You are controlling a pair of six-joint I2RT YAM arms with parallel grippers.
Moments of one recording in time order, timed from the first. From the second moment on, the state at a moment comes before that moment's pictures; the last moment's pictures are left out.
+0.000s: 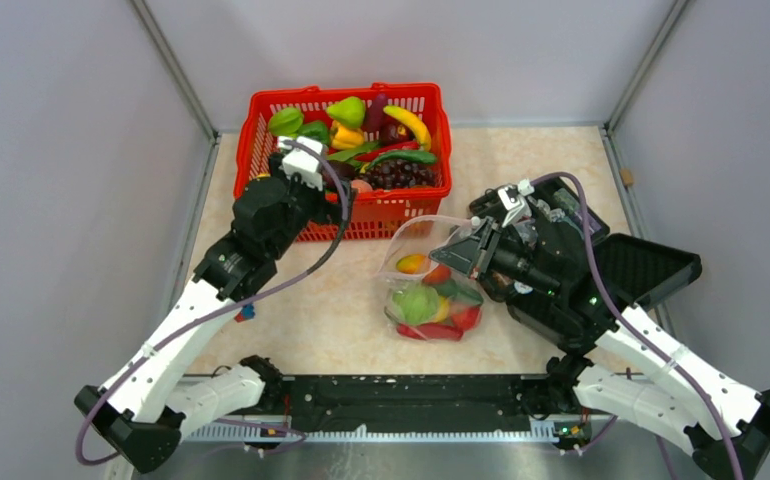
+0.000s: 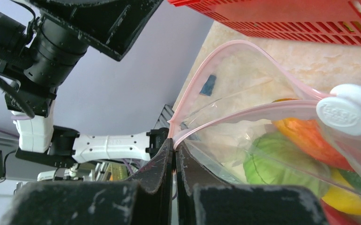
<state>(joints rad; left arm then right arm) -0.62 0.98 1.11 -0.29 -0.18 0.01 0.77 0.78 0.78 -0.09 -0.26 0.92</state>
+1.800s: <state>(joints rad) -0.27 1.52 1.46 -0.32 0.60 -0.07 0.77 0.81 0.79 -0.12 -0.21 0.92</state>
